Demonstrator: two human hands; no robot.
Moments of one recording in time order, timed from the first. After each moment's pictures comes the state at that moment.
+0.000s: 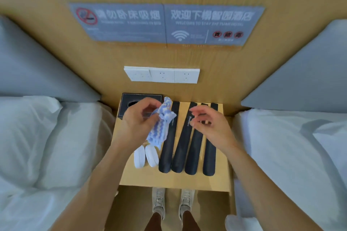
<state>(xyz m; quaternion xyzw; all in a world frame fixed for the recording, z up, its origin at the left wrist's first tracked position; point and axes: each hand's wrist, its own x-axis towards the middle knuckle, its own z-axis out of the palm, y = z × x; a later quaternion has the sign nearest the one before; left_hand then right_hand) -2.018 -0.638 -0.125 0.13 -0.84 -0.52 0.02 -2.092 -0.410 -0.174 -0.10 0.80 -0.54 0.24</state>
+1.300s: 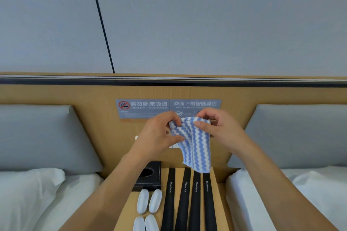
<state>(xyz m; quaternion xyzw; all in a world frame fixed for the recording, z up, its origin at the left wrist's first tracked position) -2.032 -0.637 0.045 -0.09 -0.90 -0.40 0.14 -2.086 -0.428 0.067 -0.26 0.80 -0.54 0.07</state>
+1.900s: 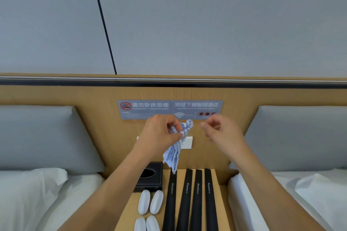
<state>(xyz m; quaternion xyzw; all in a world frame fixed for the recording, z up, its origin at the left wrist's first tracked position) -2.033 -0.632 0.052 -0.02 -0.91 -0.39 0.13 -2.079 -0.432 0.052 -0.11 0.88 -0.46 0.00</state>
